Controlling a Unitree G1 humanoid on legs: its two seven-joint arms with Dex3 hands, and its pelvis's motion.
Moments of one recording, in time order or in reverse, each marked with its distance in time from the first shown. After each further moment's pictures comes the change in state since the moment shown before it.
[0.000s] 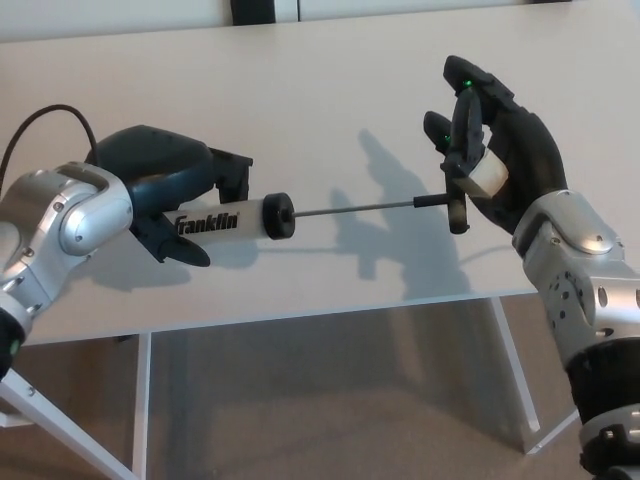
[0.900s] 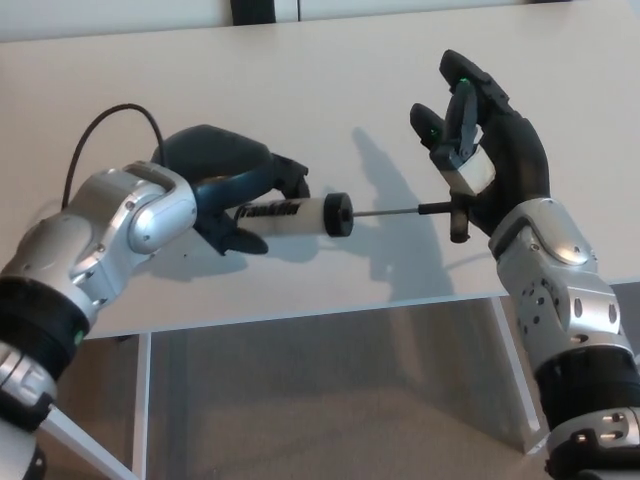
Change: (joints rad) left_arm -0.071 -0.136 -0.054 0.065 0.065 0.029 0.063; right_arm 0.001 0.117 -0.082 0.018 0.028 -0.080 -0.061
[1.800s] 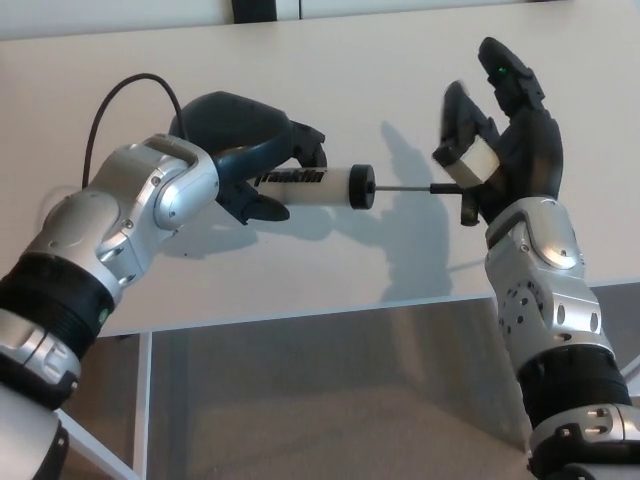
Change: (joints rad) left_arm -0.053 -0.040 -0.004 -0.009 0.018 0.056 0.035; right_arm -0.023 0.038 -0.048 0.061 -0.004 -0.149 -0.192
